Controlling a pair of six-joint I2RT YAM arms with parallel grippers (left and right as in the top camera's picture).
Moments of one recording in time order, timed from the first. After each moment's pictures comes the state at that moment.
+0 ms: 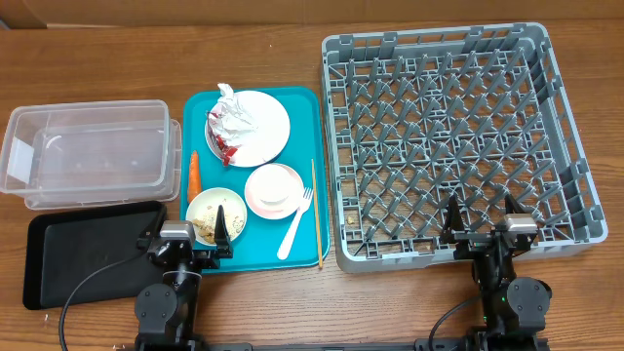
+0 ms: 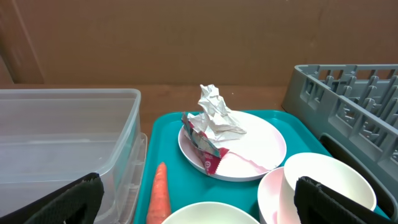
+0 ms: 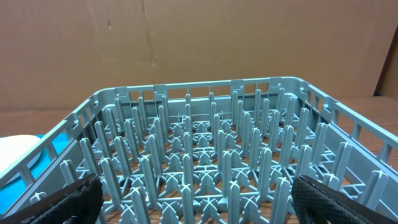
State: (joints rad) left arm -0.05 0.02 0.01 -0.08 -0.02 -0.04; right arm -0.01 0.01 0.02 -0.04 -0.03 0.05
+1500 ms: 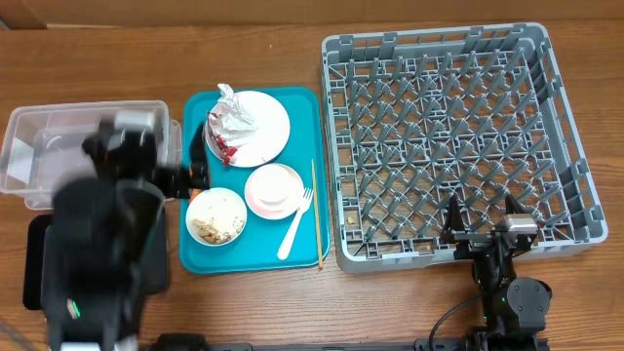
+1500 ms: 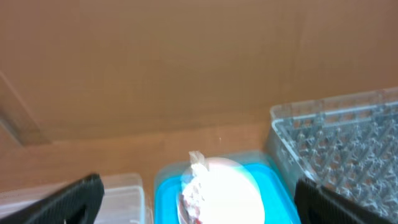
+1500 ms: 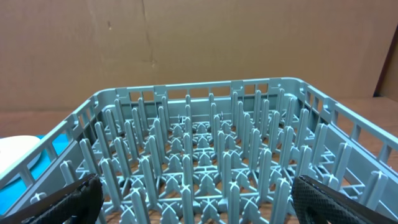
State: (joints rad) left arm -0.05 0.81 1.04 -0.46 0.06 0.03; right arm -0.01 0.01 0.02 -0.03 -0.03 0.05
